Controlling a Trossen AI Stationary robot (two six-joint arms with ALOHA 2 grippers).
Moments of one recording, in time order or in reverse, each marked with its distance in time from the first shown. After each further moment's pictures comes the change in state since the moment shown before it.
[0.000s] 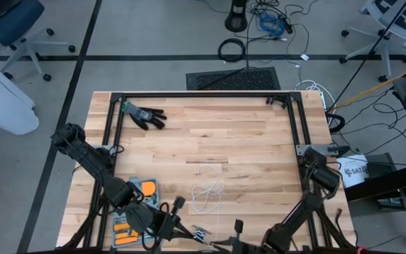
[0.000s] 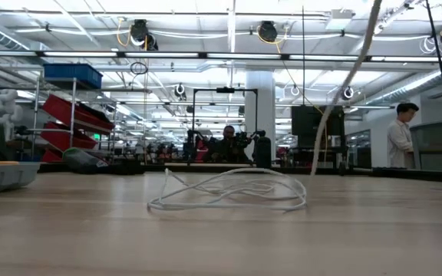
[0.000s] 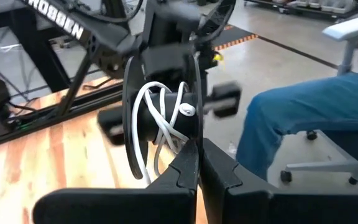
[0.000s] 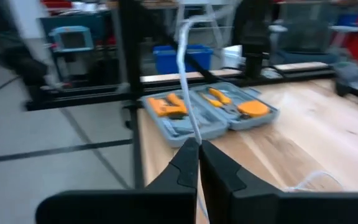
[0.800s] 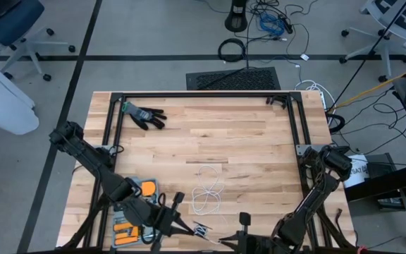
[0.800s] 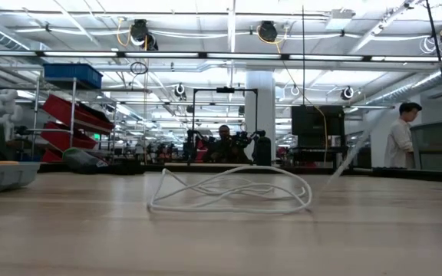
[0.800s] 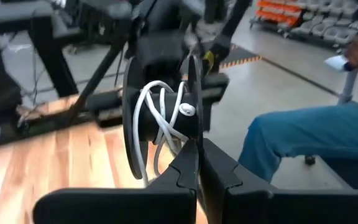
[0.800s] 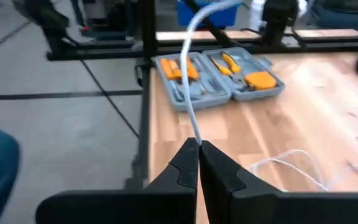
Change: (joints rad) left arm 0.017 -0.034 0.000 0.034 0.002 -0.051; right arm 0.001 -0.229 0.000 -0.531 -0.222 0.198
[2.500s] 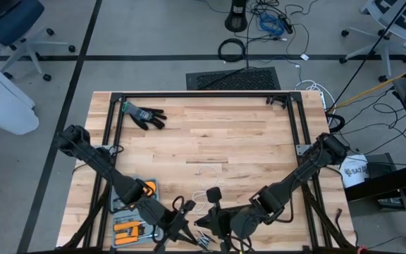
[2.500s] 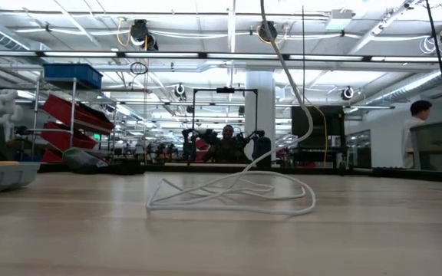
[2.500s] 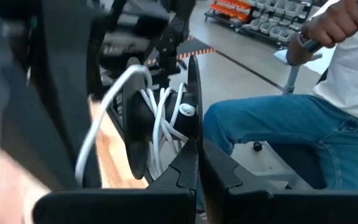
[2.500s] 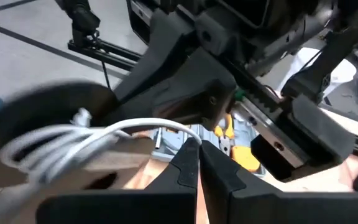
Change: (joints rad) left arm 0.061 0.086 0.000 0.062 0.263 -0.058; right arm -0.290 -0.096 0.185 -0.085 -0.453 -0.613
